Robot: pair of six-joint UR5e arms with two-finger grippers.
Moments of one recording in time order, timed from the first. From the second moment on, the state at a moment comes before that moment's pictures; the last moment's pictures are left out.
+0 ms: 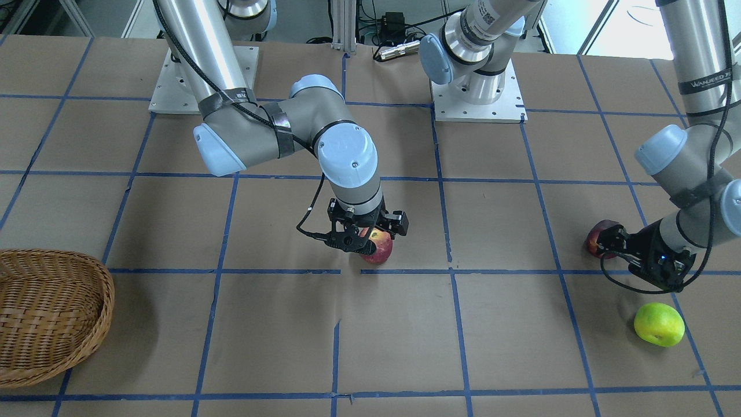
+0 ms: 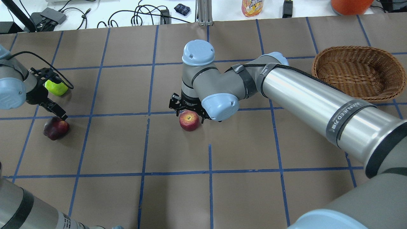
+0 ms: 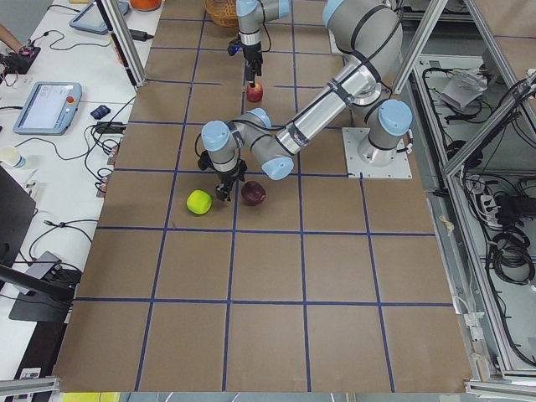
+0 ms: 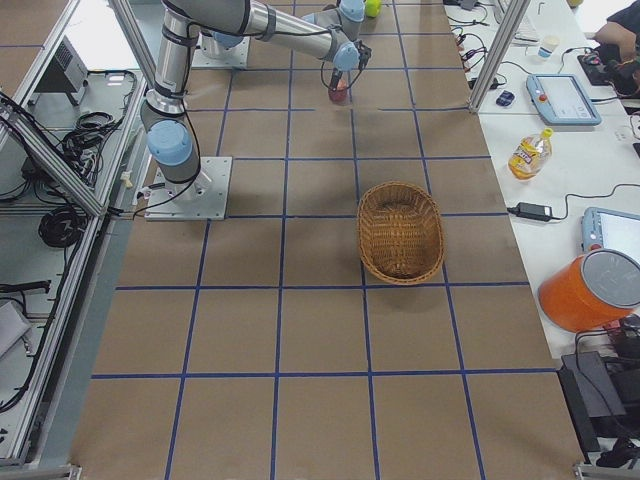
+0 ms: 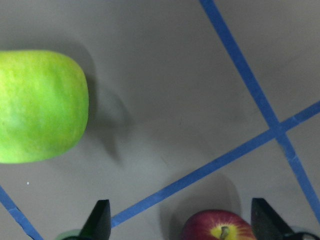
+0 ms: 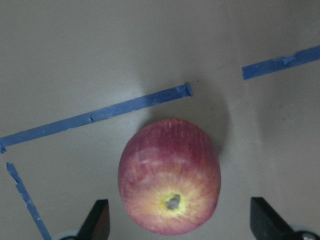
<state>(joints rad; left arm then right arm) -1.00 -2.04 -1.76 -1.04 1.65 1.09 2.01 -1.06 1.62 -2.11 -1.37 0.71</state>
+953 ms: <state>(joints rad) -0.98 -2.02 -1.78 -1.07 1.62 1.09 2.01 -0.98 1.60 -2.21 -1.38 0.71</state>
